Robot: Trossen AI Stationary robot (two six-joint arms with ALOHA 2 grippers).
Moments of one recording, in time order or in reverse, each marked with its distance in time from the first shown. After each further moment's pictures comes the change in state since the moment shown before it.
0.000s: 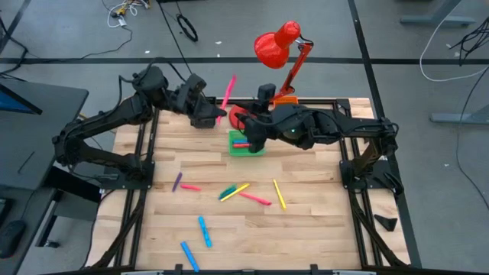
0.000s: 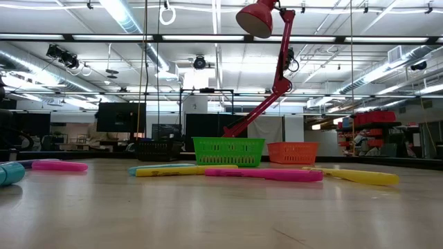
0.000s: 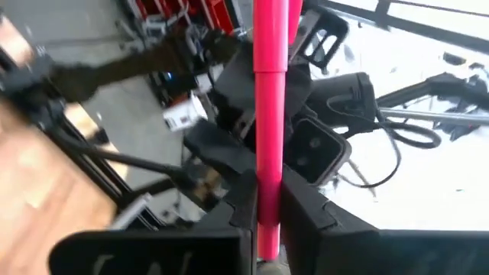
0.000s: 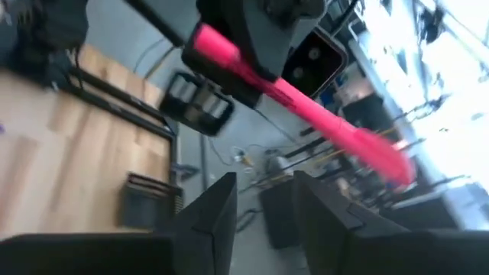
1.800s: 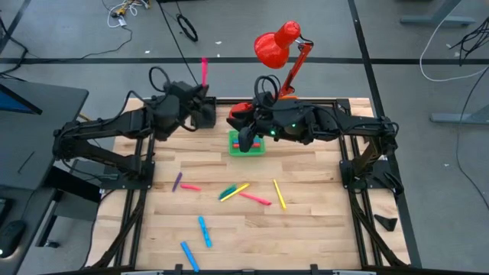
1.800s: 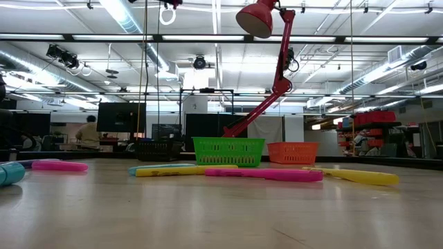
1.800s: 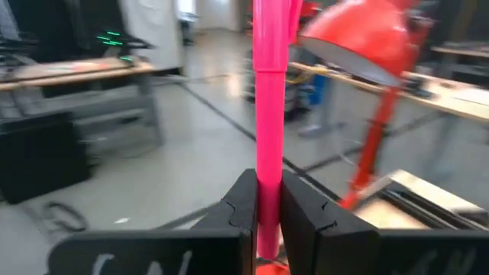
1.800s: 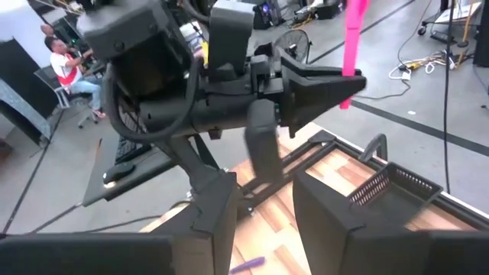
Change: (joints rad) left arm -0.297 -0.023 -0.003 -0.360 -1.618 1.124; right arm -0.023 -0.002 0.001 0.038 -0.231 1.210
